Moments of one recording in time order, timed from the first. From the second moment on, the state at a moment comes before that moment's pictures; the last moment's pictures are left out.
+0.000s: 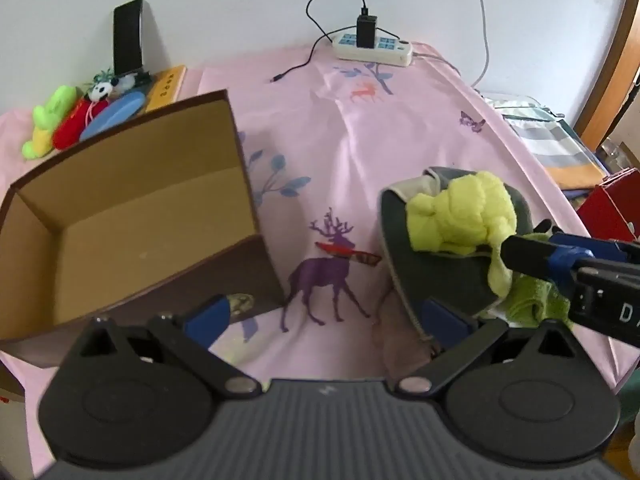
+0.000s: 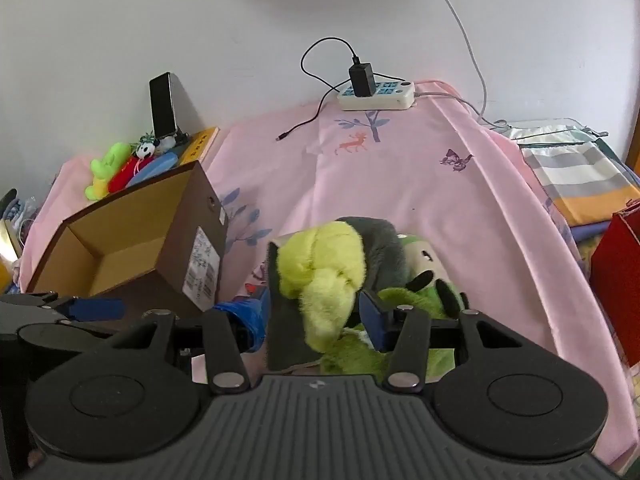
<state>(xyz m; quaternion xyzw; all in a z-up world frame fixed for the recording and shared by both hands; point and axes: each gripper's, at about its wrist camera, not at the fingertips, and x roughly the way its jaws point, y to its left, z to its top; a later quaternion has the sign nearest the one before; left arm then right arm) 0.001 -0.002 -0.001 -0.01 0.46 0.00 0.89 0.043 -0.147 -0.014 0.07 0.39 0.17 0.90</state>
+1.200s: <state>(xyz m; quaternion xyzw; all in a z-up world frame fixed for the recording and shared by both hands) 0.032 -0.046 -0.010 -0.10 0.41 -0.09 0.90 0.100 -0.190 -0.029 0.13 0.38 0.25 0.88</state>
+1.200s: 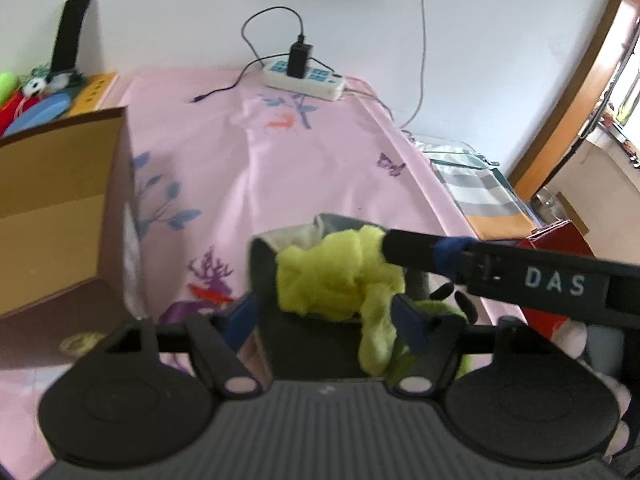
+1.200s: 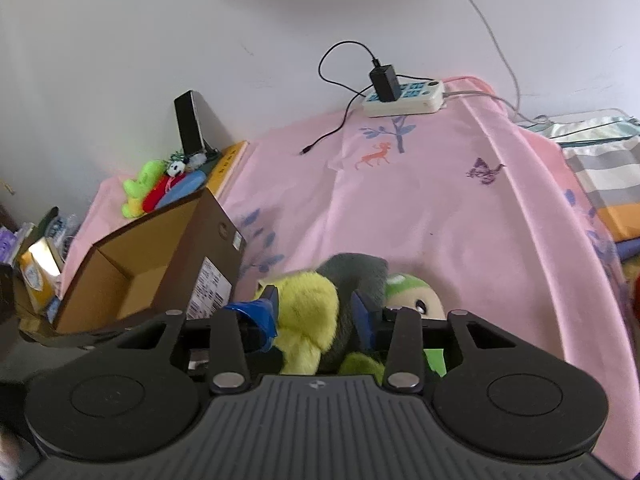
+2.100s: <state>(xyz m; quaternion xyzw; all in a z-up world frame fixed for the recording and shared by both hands) -0.020 0.007 0.038 -0.08 0.29 -0.14 0.94 0.066 -0.157 0.001 0.13 0.30 0.32 0.89</state>
